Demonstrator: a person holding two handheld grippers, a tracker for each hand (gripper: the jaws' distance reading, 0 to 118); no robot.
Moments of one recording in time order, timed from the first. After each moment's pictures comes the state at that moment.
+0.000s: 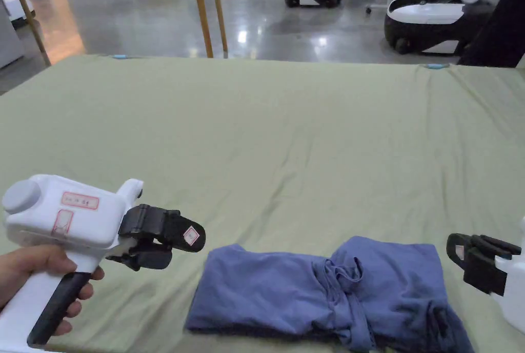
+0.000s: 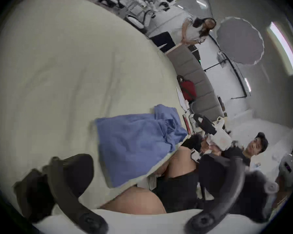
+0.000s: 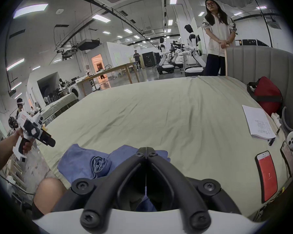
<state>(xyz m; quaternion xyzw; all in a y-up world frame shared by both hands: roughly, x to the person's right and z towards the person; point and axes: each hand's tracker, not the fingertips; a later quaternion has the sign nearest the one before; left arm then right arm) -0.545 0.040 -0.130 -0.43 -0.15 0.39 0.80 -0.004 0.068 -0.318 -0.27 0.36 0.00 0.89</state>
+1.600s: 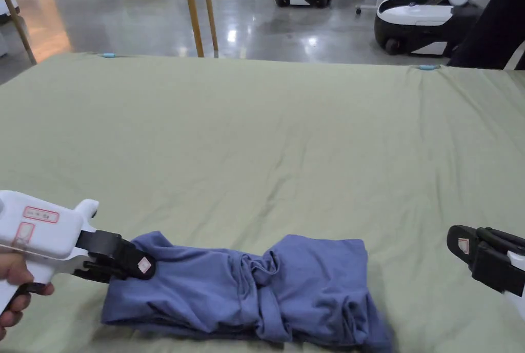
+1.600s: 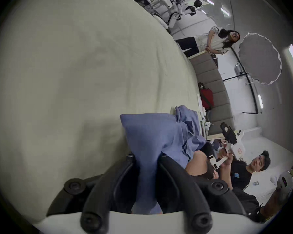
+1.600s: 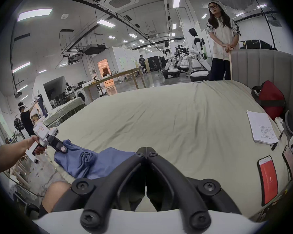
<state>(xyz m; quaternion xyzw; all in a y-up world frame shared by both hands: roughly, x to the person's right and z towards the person) -0.598 0.019 -0.110 -0.47 -0.06 0.42 0.77 -0.001 0.089 -0.311 -0.25 0.38 -0.02 0.89</state>
